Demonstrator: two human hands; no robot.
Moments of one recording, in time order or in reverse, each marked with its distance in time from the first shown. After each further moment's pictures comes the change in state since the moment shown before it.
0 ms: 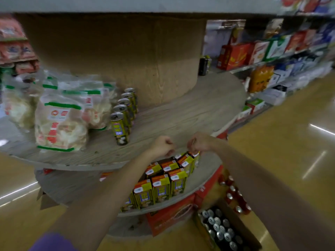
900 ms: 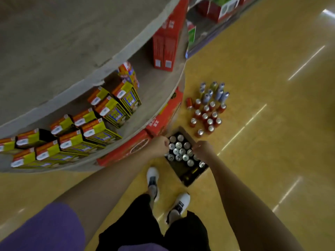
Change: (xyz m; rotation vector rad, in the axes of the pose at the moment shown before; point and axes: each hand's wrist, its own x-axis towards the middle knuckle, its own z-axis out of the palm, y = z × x) left_hand 0.100 -0.048 0.414 0.473 -0.504 -0.238; right_hand -0.029 0.452 0.063 0.216 -0.037 0.539
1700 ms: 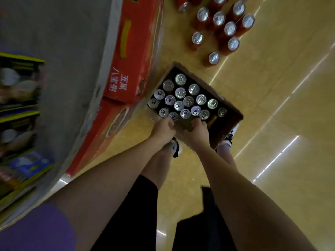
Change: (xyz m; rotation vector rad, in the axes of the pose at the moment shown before) left_hand 0.298 -0.162 0.200 -0.058 -0.322 -0.285; right_hand 0.262 0.115 0.257 0.404 -0.110 0.486
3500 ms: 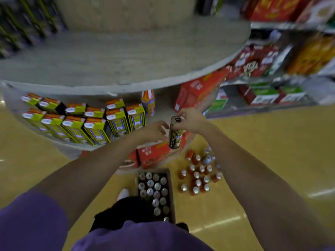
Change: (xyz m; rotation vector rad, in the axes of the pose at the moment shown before) left_hand -0.454 0.193 -0.175 -0.595 0.628 0.355; right_hand -0.423 -0.305 -0.315 -0.915 0.041 -1.355
